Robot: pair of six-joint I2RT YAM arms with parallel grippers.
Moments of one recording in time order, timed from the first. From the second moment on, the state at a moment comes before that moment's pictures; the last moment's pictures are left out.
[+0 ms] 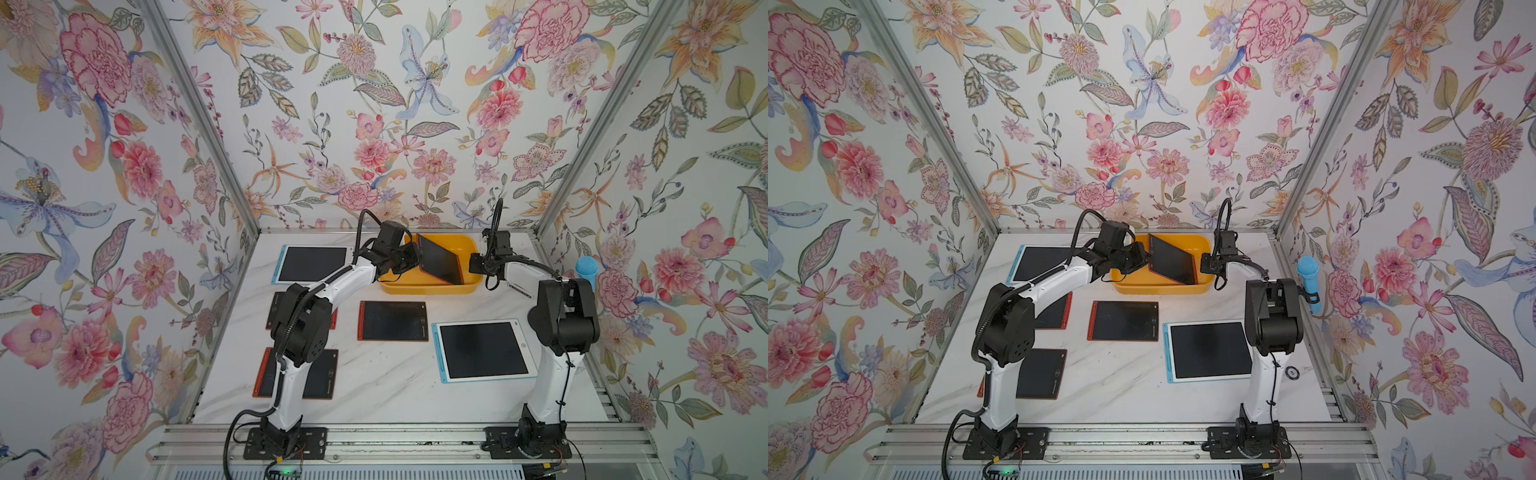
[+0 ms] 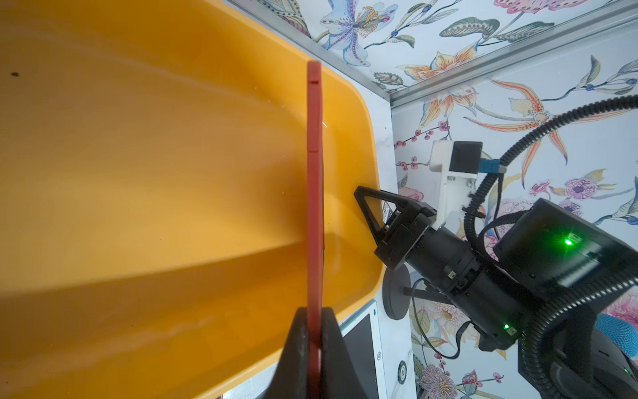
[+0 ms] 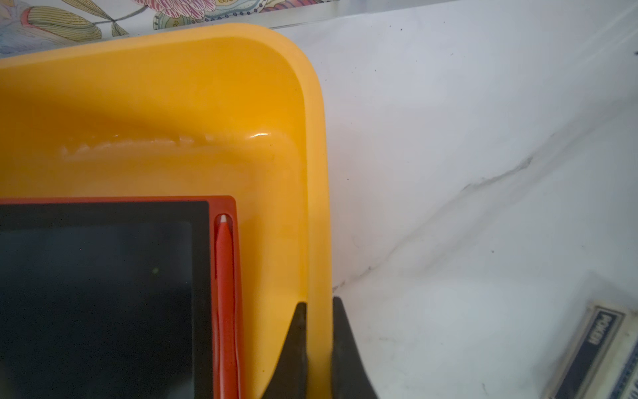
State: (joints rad) left arm -0.58 2.09 1.74 -0.26 0.32 -0.87; right arm 0.11 2.05 1.45 -0.24 -0.03 0.16
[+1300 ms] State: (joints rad) left arm -0.56 1.70 1.50 -0.20 0.31 -0.92; right arm 0.16 1.67 1.36 -0.33 -0.01 0.17
